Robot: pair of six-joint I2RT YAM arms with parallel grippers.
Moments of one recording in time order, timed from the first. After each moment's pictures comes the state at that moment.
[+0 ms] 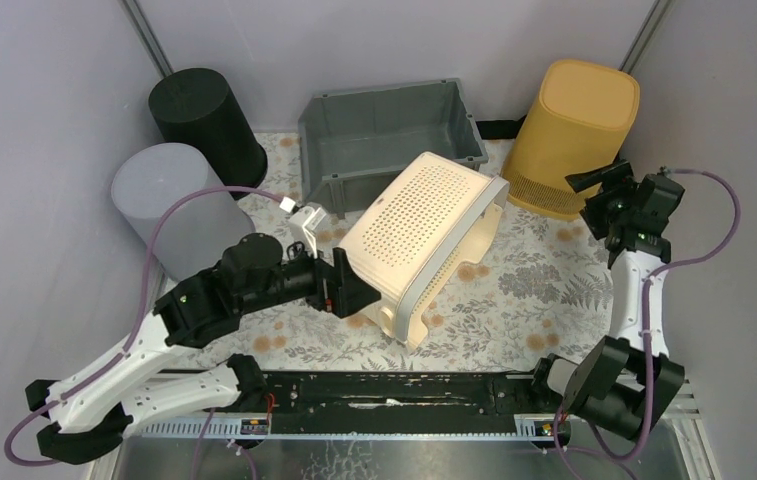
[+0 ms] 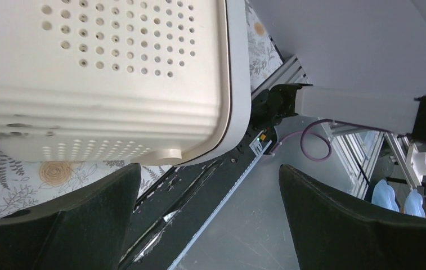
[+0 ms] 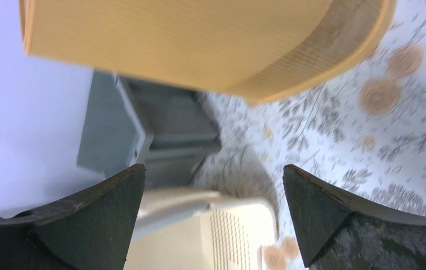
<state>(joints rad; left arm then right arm) -0.97 0.81 1.07 -0.64 0.10 -0.66 -0.44 1.20 0.93 -0.22 -0.30 0.83</state>
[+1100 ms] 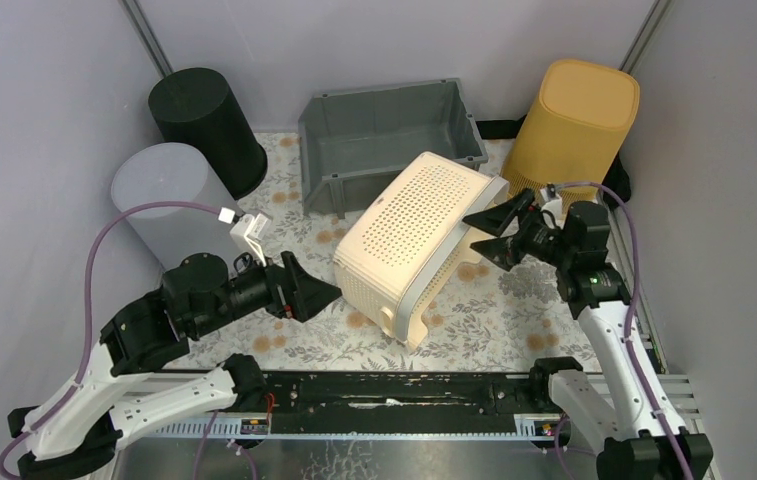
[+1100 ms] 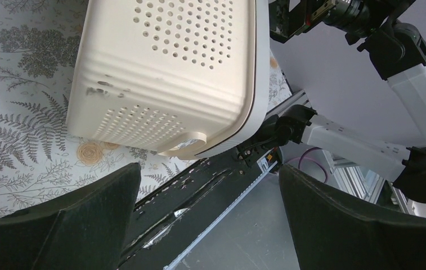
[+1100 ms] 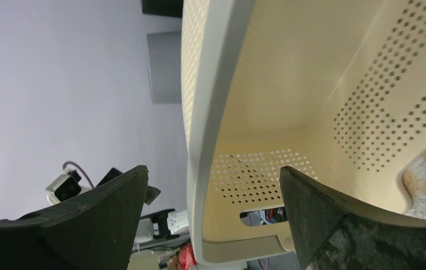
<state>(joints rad) -0.97 0.62 1.13 -0.83 -0.08 -0.71 0.04 0.83 0.74 -0.28 -0.76 1.16</state>
